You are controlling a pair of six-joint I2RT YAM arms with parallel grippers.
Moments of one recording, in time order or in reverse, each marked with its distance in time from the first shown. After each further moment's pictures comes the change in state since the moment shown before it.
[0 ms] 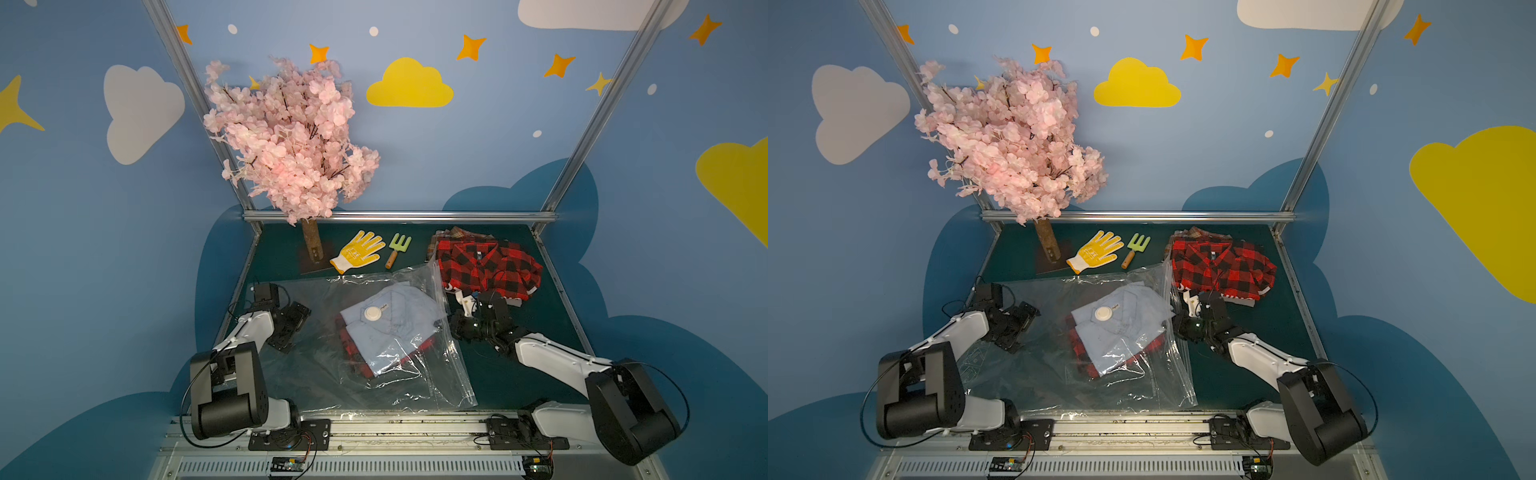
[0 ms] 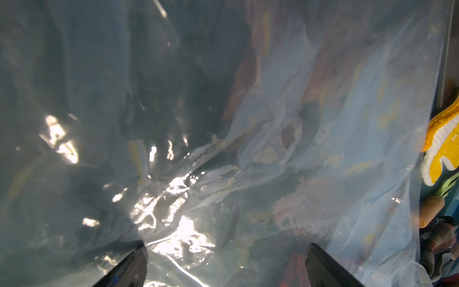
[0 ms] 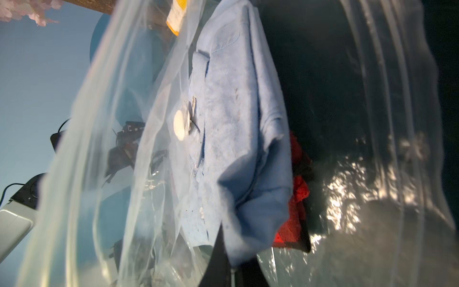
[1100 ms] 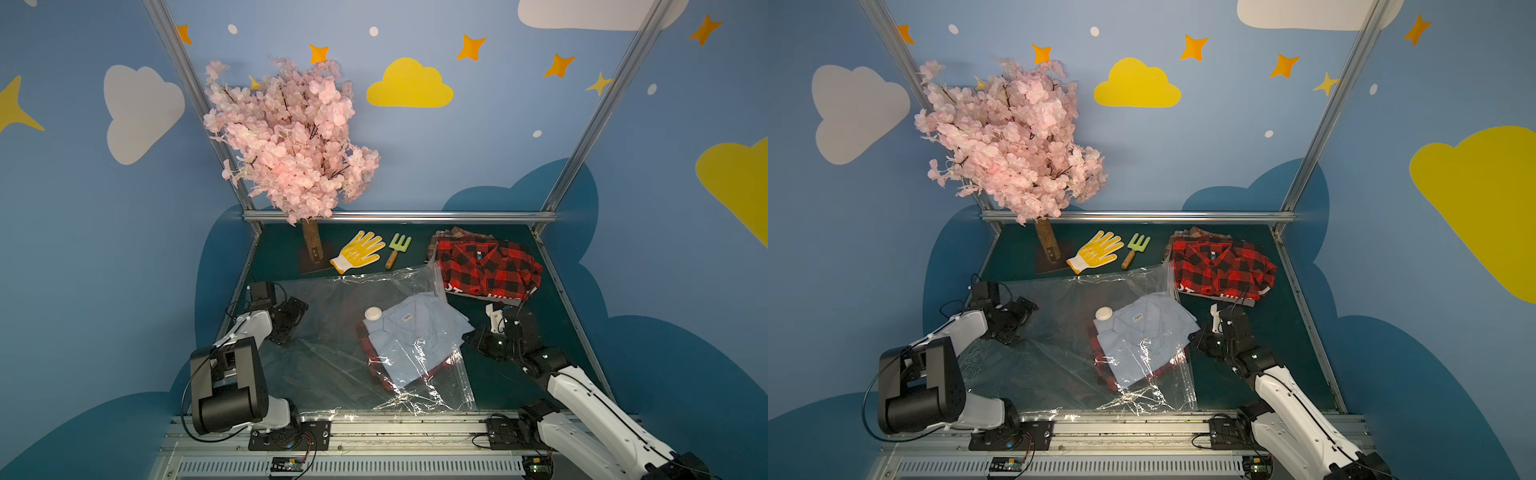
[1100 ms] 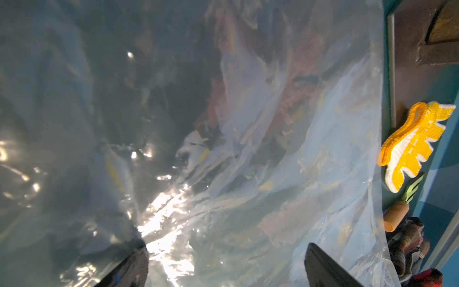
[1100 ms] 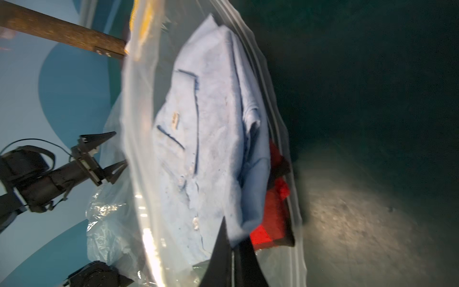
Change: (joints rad) left arm 0.024 0.027 0.000 0.104 0.031 0.000; right arm -0.063 -0.417 -0.001 -0.473 0.213 -0.082
